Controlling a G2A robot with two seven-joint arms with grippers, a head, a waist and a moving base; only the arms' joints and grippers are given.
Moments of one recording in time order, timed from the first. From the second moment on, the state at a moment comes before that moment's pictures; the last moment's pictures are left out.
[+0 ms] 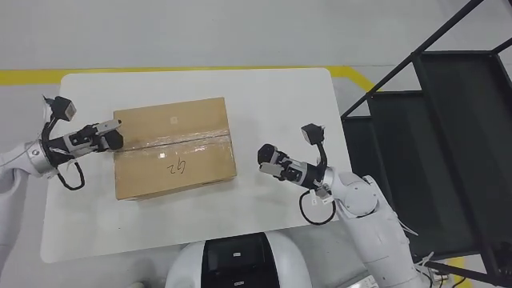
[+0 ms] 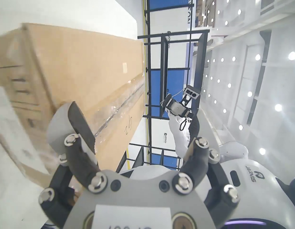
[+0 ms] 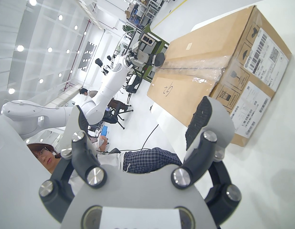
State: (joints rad) left arm 1.17 -0.82 -1.54 -1.29 -0.36 -0.19 -1.22; right arm -1.54 -1.30 1.41 -1.71 0.00 -0.64 0.83
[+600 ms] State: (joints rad) left arm 1.24 -0.84 -1.66 -1.29 -0.73 -0.26 -1.03; right arm -1.60 -1.28 1.50 -1.70 -0.05 -0.83 0.58
